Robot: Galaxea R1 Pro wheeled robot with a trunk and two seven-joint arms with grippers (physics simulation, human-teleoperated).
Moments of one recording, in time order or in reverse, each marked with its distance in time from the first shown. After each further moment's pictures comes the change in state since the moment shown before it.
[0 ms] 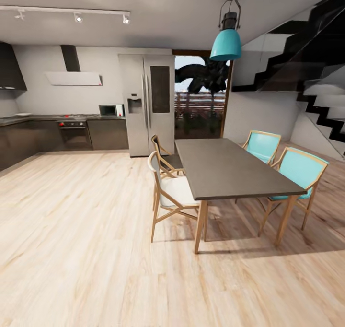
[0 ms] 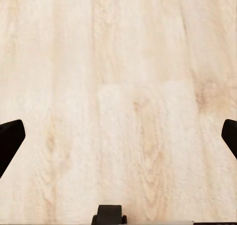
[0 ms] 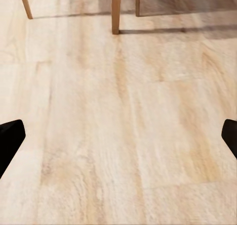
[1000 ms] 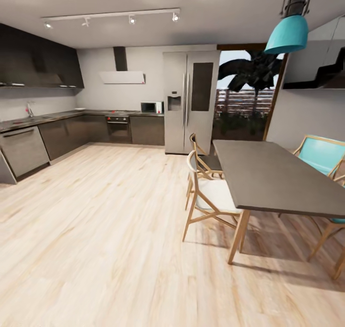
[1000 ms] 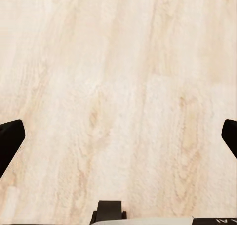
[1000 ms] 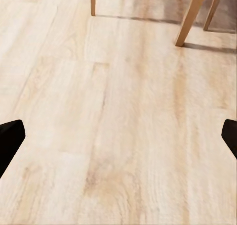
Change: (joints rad) left arm 0.000 0.000 0.002 -0.001 0.001 0.000 -0.001; right arm -0.001 0.000 0.001 0.002 0.001 0.000 0.000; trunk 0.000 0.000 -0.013
